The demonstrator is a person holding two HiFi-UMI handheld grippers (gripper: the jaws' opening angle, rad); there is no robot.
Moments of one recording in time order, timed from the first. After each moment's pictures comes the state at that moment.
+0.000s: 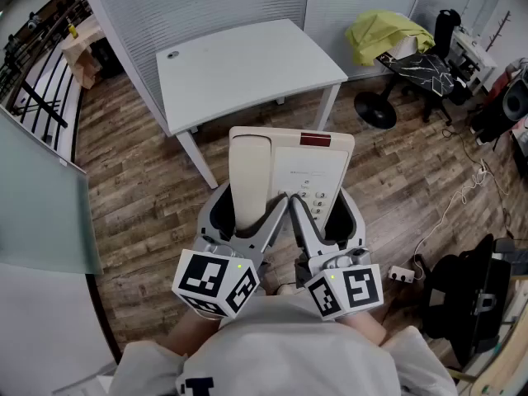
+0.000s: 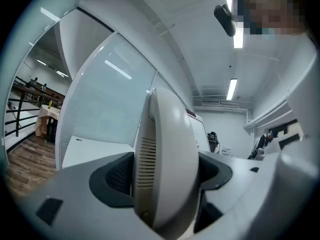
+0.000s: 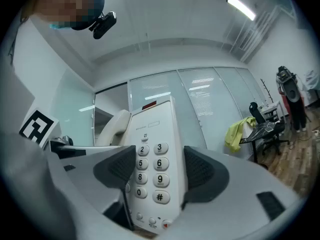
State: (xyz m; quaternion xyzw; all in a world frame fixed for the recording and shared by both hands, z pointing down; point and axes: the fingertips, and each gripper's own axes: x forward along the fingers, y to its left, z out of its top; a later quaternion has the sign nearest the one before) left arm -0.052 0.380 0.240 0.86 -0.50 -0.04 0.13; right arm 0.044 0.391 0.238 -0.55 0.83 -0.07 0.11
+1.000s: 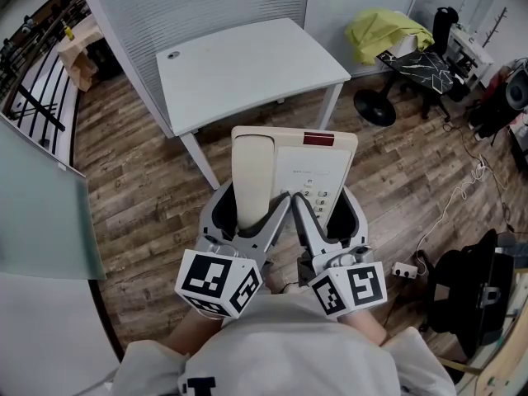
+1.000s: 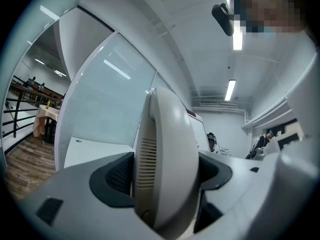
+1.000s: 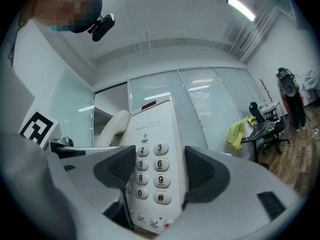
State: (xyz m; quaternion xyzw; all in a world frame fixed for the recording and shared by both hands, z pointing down) left arm -0.082 0.371 0.241 0.86 -0.49 -0.04 0.12; right arm 0.014 0.382 0.238 -0.55 0.82 -0.07 0.11
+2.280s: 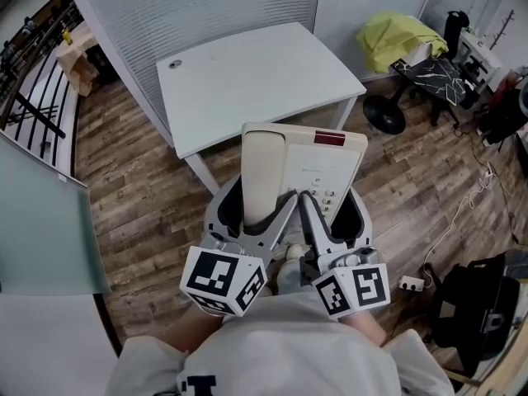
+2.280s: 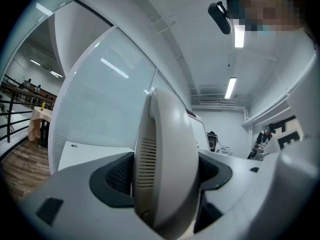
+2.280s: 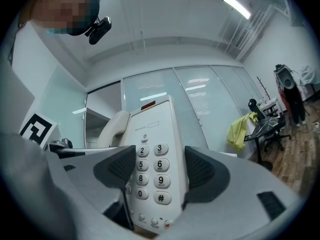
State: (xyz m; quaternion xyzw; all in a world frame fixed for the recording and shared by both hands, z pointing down) left arm -0.098 0.262 0.250 0.87 -0.48 -0.03 0.11; right arm -0.001 0.275 0.249 -0.57 0.81 -0.08 0.12
